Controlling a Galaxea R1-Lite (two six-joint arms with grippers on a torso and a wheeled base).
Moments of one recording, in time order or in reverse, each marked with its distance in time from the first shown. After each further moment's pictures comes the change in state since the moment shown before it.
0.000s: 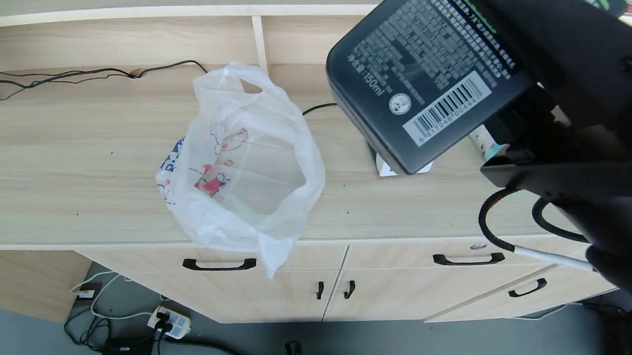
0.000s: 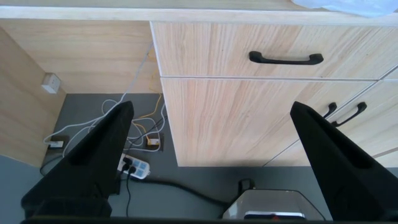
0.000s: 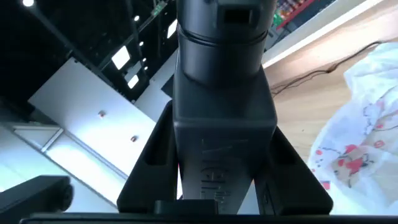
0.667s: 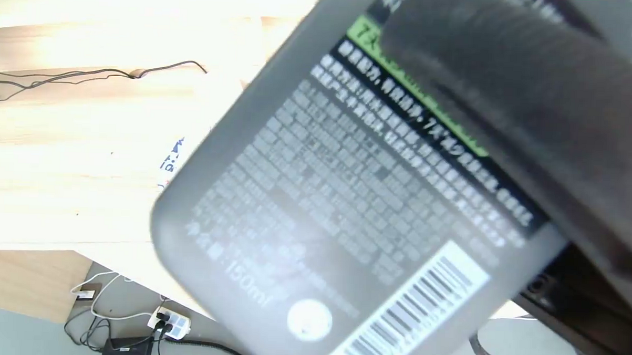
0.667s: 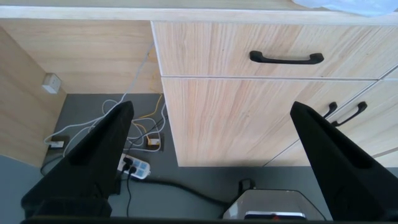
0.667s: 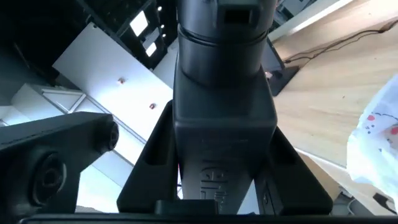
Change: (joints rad) left arm 0.000 0.000 0.000 0.000 0.000 0.002; right arm 0.200 0.002 0.021 0.053 -0.008 -0.065
